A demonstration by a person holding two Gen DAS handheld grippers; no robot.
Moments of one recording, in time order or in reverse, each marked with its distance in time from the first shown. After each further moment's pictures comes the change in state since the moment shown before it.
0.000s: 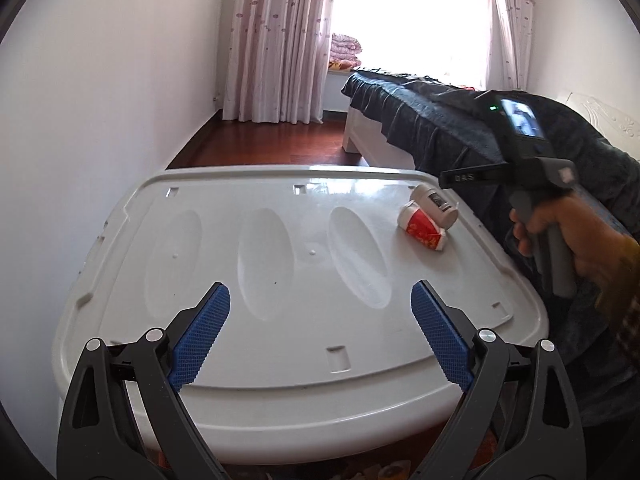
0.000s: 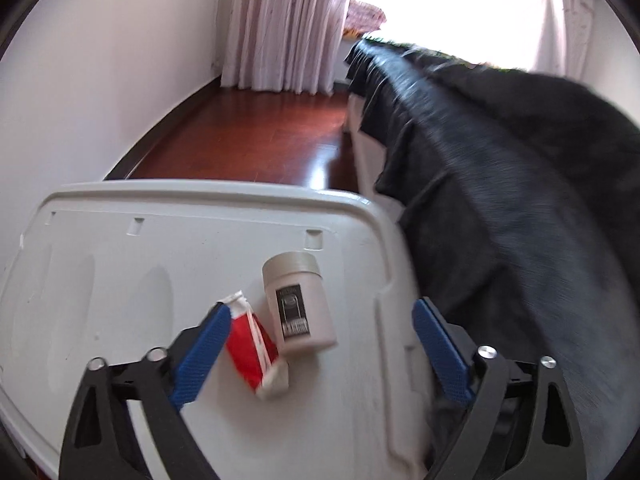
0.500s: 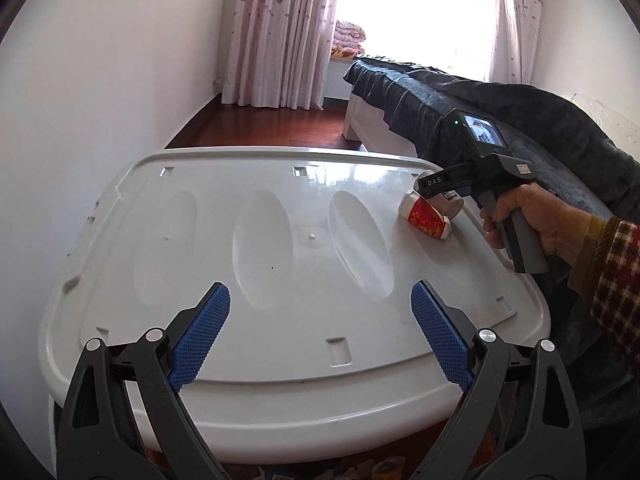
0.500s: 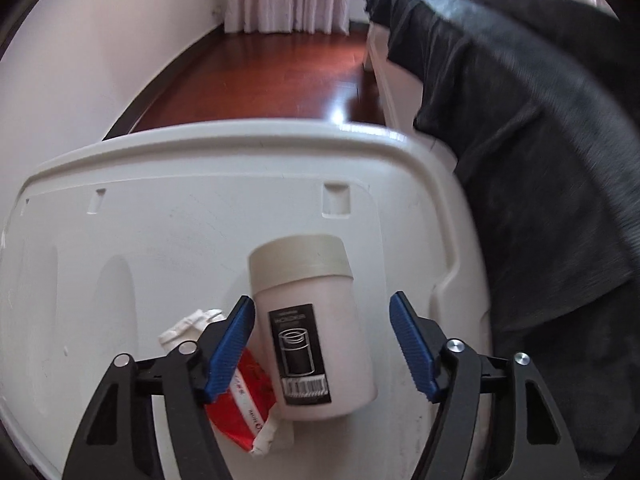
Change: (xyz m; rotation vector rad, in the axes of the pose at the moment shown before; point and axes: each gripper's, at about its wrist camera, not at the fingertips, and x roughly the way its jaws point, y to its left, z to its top) left arm 0.011 0.002 -0.004 -0.026 0.042 -0.019; right arm 0.081 0.001 0.007 0.046 0.242 0.082
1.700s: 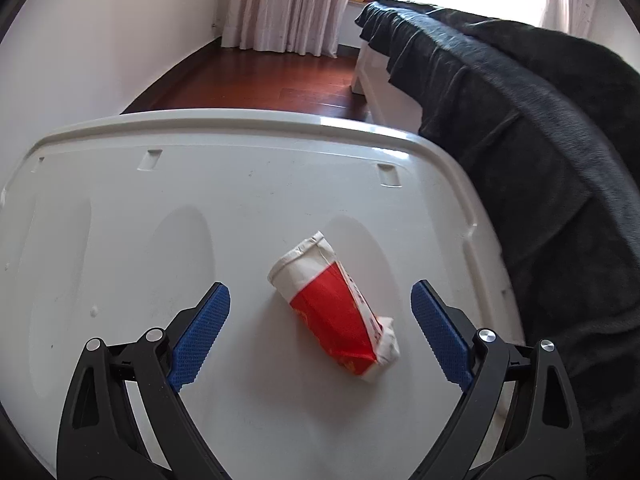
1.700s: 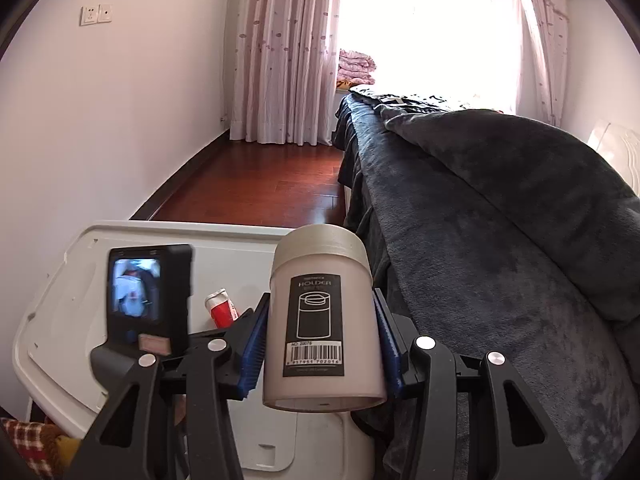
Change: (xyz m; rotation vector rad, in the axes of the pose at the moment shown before) left arm 0.221 -0.141 0.082 -0.118 0.200 0.083; right arm -0.214 -0.059 -0.113 -0.021 -0.461 -0.025
